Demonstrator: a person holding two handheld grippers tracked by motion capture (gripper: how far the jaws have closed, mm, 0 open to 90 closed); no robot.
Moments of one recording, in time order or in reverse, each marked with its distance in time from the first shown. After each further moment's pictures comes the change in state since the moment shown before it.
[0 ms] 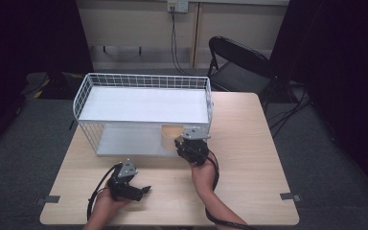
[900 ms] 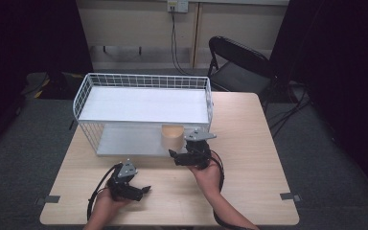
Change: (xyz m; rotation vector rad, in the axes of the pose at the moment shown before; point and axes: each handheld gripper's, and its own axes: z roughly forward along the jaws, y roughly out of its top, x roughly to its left) left arm 0.000 0.000 0.000 0.000 0.000 0.000; right arm -0.006 -0.004 -0.011 0.002 0.191 0.015
